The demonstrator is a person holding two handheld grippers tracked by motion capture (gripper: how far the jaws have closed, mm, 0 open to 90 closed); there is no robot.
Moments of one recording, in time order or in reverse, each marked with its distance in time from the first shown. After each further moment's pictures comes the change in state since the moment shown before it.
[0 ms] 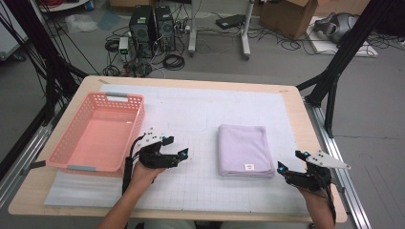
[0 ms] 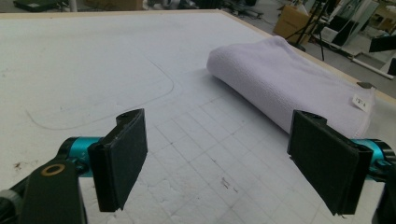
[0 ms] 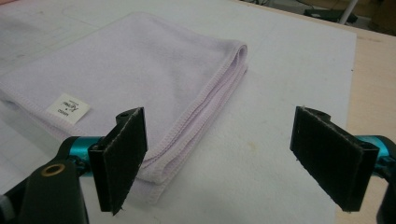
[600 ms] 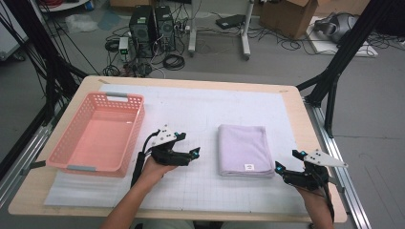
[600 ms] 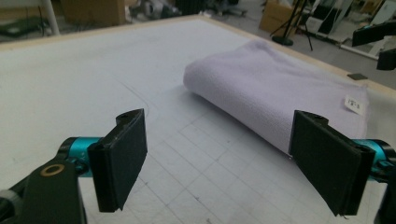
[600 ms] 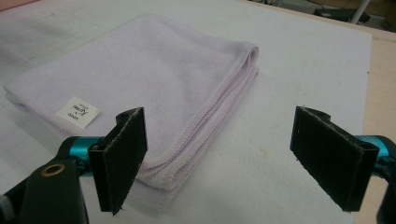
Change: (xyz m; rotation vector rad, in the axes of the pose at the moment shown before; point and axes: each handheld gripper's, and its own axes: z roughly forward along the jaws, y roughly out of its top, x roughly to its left) left arm -0.017 0.011 0.033 0.015 -0.052 0.087; right arm 0.002 0.002 0.005 0.002 0.031 -0.005
